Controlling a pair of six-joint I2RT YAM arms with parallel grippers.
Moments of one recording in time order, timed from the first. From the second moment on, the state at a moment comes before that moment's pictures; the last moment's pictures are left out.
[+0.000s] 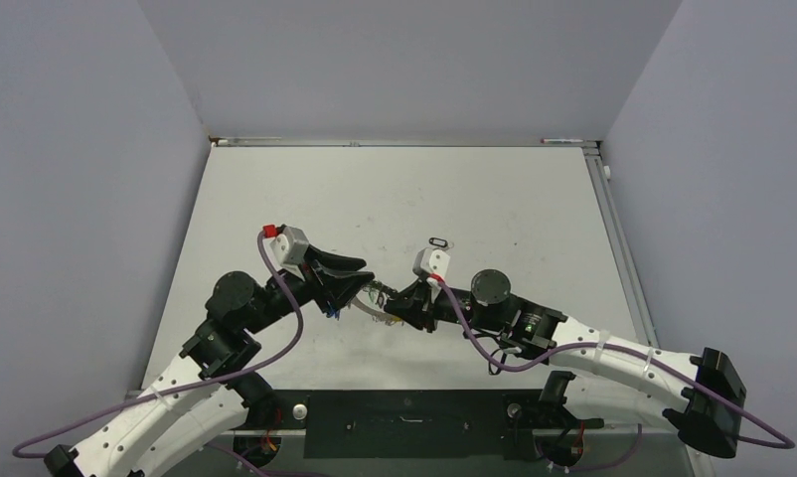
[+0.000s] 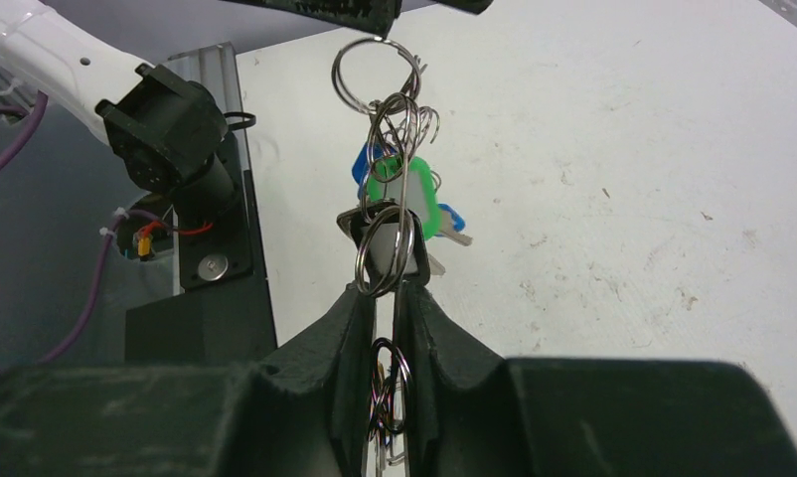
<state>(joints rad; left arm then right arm) -0.73 0.60 0.61 0.11 0.29 -0.40 1.04 0.99 0.62 0.23 -0.27 0.07</state>
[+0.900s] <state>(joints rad) -0.75 0.50 0.70 -0.16 0.39 0.31 1.07 1.13 0.97 -0.23 -0.08 0.13</state>
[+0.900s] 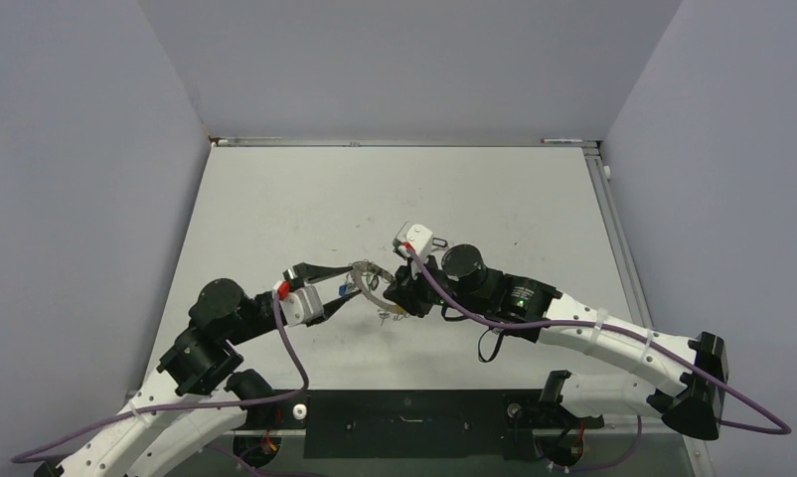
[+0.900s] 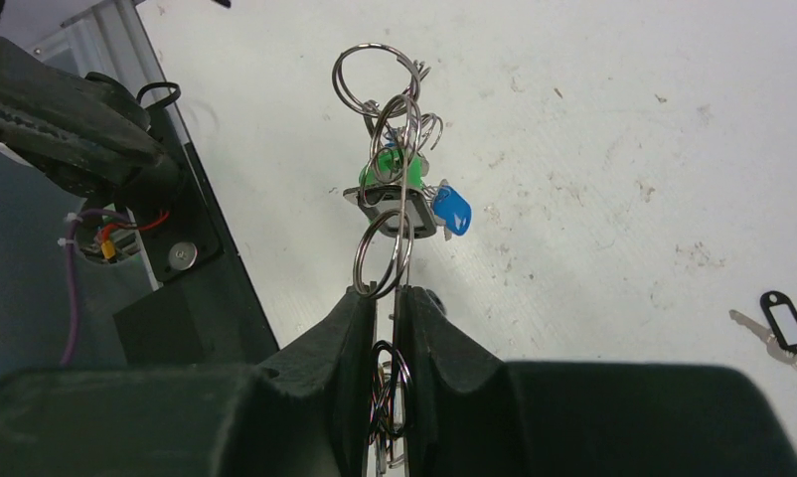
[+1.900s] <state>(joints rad) -1.06 0.56 0.63 -0.09 0.18 0.74 1.12 1.13 0.99 -0.27 -0.05 0.19</state>
